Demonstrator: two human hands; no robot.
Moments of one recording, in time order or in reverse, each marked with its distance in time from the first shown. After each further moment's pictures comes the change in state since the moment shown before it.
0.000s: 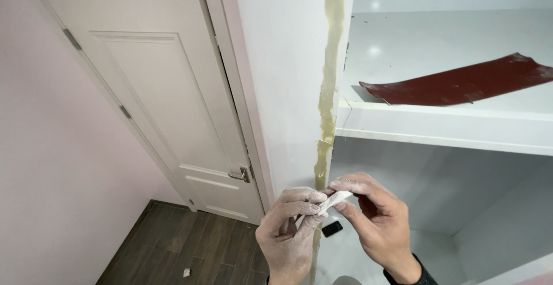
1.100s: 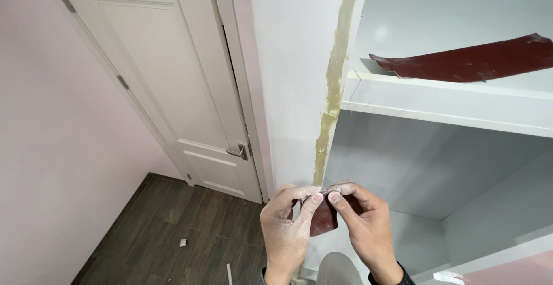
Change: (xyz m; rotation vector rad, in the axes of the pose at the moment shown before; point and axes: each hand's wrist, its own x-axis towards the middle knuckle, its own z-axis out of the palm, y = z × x) left_hand -0.042 0.004 -0.022 0.578 0.052 -0.435; right_hand -0.057 0.023 0.009 0.122 0.041 0.448
